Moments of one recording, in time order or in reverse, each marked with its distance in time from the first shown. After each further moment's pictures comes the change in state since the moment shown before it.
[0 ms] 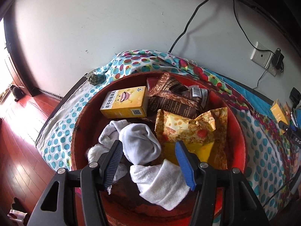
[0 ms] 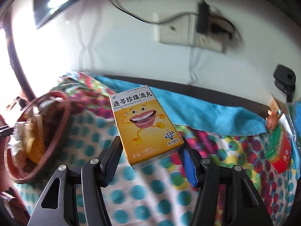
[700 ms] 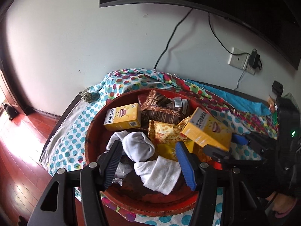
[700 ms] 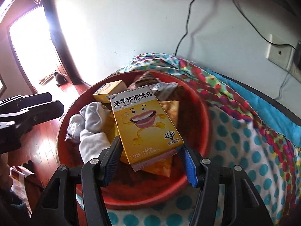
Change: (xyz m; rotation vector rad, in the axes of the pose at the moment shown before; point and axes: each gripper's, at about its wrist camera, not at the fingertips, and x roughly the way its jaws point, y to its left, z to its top) left arm -0.062 0.009 0.003 0.083 -0.081 -0.078; right arm 0.004 0.233 -0.009 -0.183 0.069 0.257
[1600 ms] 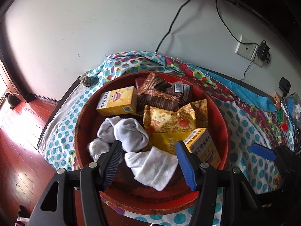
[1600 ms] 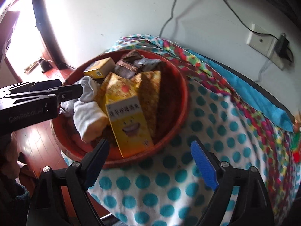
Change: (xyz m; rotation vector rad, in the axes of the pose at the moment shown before) left arm 0.028 -0.021 -0.003 -0.017 0.120 0.029; right arm -0.039 -0.001 -0.026 0.025 0.154 -0.144
